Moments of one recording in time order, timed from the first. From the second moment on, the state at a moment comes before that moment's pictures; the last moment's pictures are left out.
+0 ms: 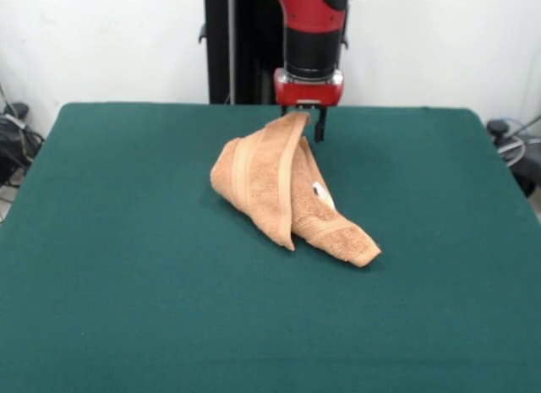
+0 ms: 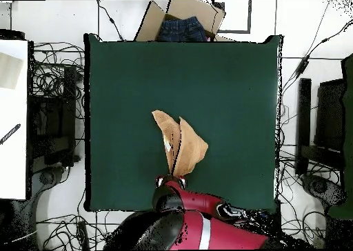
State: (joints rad) arm -0.32 -0.46 -0.01 2.19 -0.20 -0.23 1.57
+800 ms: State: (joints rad) arm -0.34 -0.51 0.00 2.19 -0.22 -0.21 1.57
